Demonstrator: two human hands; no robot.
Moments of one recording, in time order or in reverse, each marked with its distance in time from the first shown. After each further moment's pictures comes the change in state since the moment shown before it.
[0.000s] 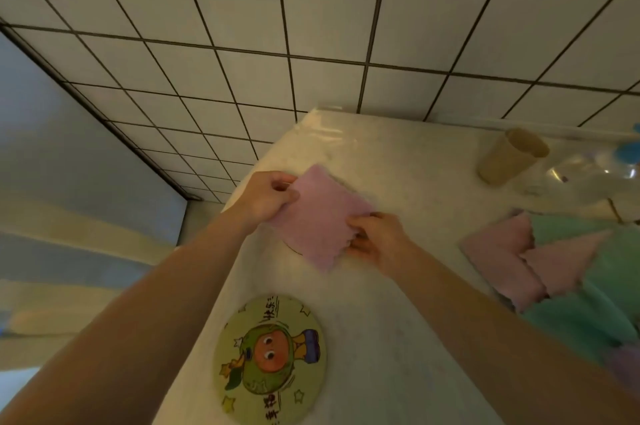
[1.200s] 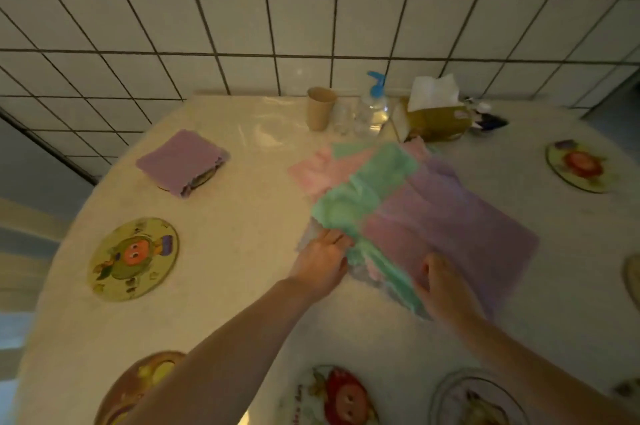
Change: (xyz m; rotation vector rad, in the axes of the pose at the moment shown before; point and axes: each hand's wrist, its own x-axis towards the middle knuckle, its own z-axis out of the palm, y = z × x) left_hand -0.271 0.041 0.348 0.773 -0.231 0.728; right_hand -0.205 0.135 -0.420 -1.300 0.512 -0.587
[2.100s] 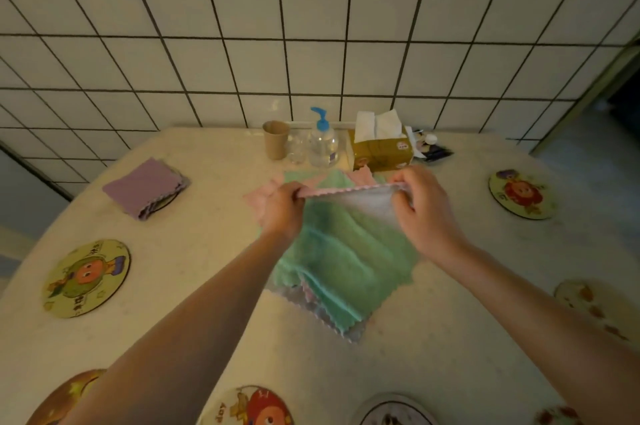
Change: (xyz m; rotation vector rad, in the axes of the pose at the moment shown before) left_hand 0.099 0.078 -0.060 -0.397 0.486 -0.445; right_hand 0.067 0.015 -0.176 0.346 0.364 -0.379
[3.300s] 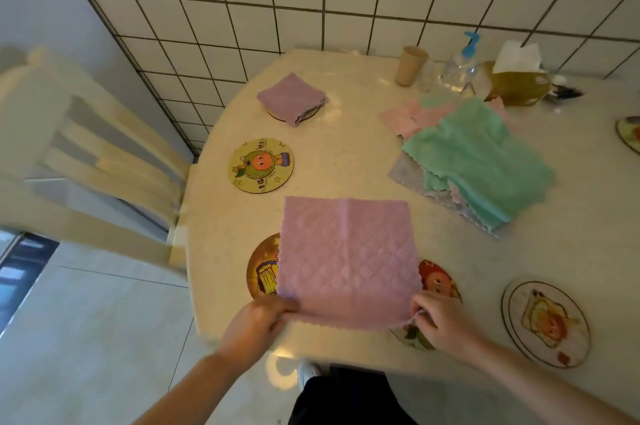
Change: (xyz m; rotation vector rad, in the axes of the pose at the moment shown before) left_hand -0.334 -0.311 -0.258 0.177 -0.371 0.156; right_hand -0.298 -0.175 0.182 -0.063 -0.796 0.127
